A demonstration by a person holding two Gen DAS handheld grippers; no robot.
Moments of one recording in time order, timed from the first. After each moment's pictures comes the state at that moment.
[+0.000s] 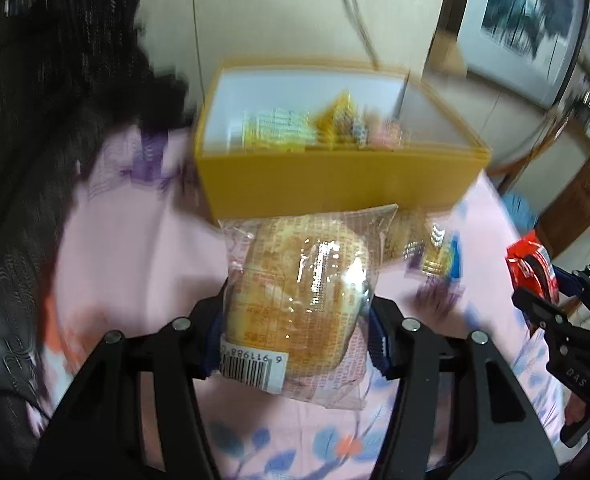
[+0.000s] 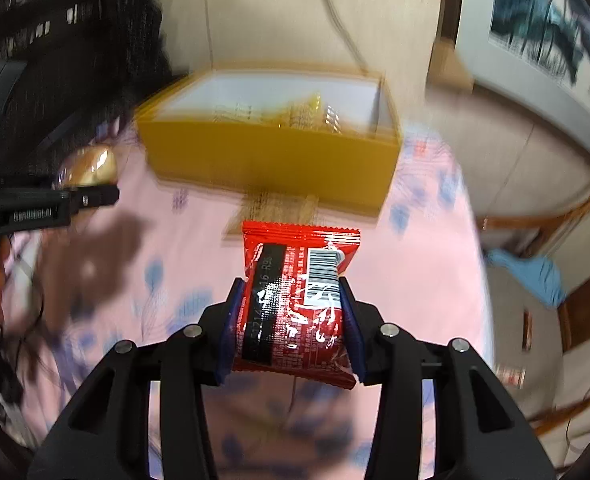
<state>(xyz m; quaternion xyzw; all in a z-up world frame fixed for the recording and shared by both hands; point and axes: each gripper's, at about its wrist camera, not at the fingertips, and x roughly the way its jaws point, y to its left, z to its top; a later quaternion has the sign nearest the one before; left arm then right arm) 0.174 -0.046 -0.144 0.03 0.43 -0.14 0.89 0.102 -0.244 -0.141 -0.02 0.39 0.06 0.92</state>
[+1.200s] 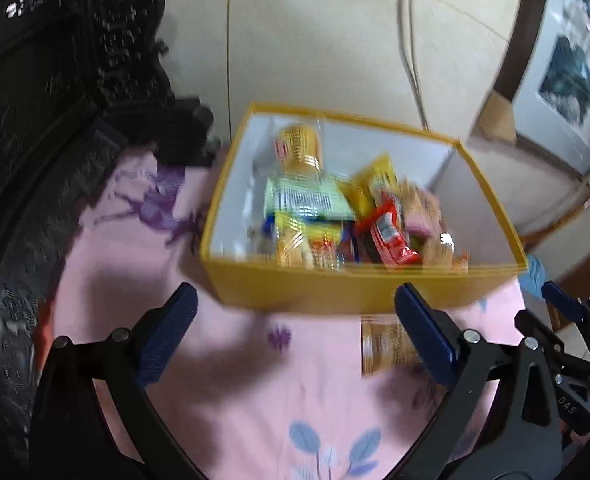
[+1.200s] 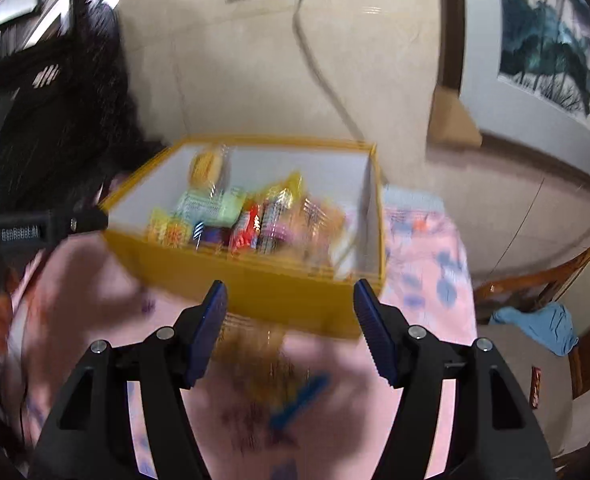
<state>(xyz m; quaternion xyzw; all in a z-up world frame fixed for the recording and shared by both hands) 0.237 -0.061 -0.144 -0.02 0.44 -0.07 0.90 0.171 -0.285 -0.153 -0.01 0.38 0.10 0.92</state>
